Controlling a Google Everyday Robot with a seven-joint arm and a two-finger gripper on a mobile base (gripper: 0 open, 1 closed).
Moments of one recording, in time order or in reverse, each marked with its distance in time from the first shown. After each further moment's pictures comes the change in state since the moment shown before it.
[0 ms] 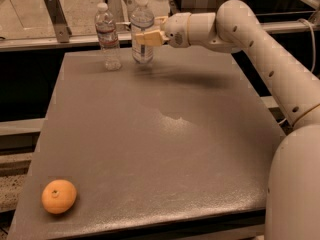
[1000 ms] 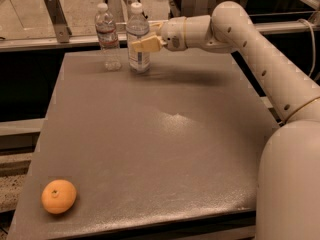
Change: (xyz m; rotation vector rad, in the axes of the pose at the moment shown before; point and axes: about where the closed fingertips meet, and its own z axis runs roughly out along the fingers) arm 0.015 0.009 0.013 -0.064 0.037 0.013
